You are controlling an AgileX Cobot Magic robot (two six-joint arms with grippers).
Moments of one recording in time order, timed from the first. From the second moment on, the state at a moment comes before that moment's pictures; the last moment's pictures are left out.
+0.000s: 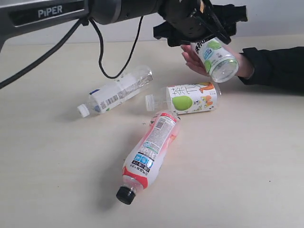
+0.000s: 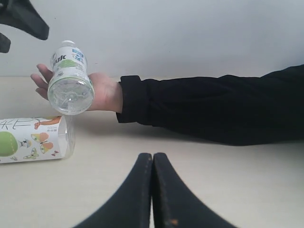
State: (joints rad) left arm -0.86 2.20 -1.97 0.21 0.62 -0.77; right arm 0.16 0.01 0.00 -0.10 0.30 0.09
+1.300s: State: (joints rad) left arm -0.77 1.66 -1.32 0.17 0.70 -0.13; right arm 0.16 0.01 0.00 -0.10 0.30 0.09
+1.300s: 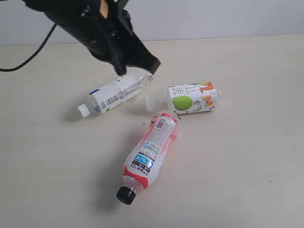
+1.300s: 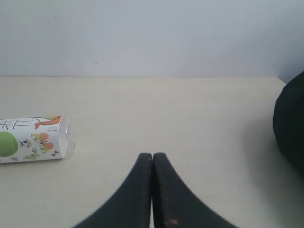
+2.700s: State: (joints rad) left arm -0.56 1.67 -1.14 0.17 0.53 0.13; right arm 0.16 0.01 0.00 -0.10 0.30 0.09
